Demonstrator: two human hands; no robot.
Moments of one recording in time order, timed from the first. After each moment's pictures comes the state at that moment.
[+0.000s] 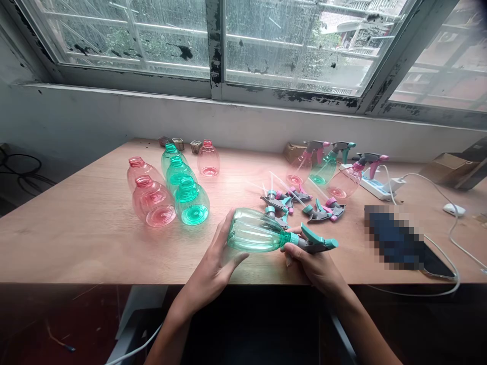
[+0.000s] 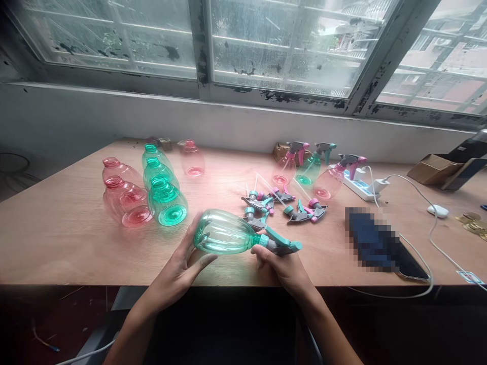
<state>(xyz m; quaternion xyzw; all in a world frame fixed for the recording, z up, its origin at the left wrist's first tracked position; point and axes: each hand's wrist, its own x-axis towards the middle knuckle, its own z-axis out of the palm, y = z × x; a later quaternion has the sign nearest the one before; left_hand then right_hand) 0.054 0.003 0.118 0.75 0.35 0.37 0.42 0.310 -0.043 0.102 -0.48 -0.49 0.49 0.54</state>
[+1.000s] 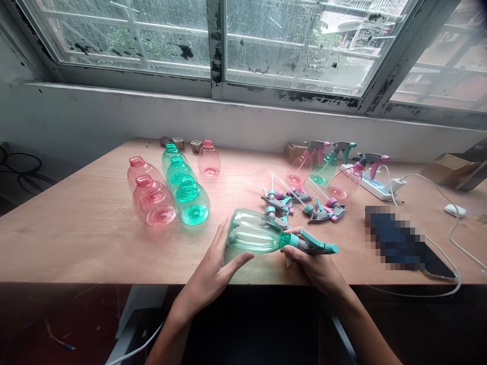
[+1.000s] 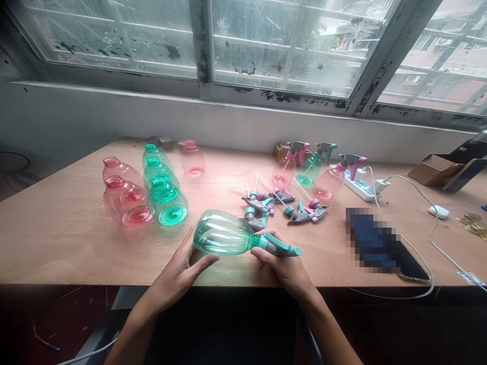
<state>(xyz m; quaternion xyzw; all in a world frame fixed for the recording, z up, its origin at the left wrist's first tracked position) 0.057 0.003 0.124 0.75 0.38 0.36 0.42 0.310 -0.045 0.107 -0.51 -0.49 0.50 0.51</state>
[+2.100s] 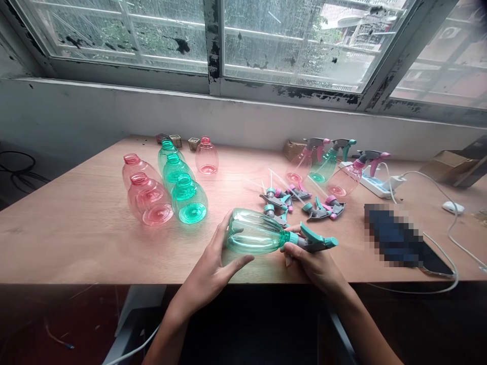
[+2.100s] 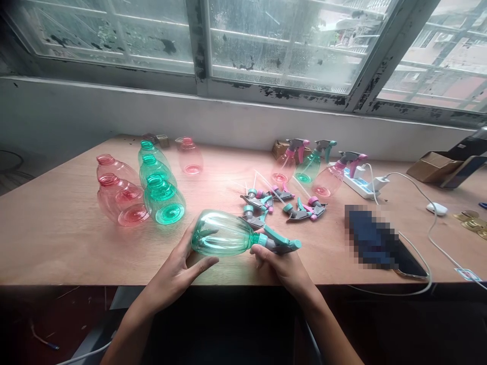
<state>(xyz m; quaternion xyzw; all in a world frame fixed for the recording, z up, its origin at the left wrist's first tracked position) 0.056 0.002 0.123 0.74 0.38 0.35 0.42 0.312 -0.043 0.100 -0.50 -0.47 0.50 0.53</state>
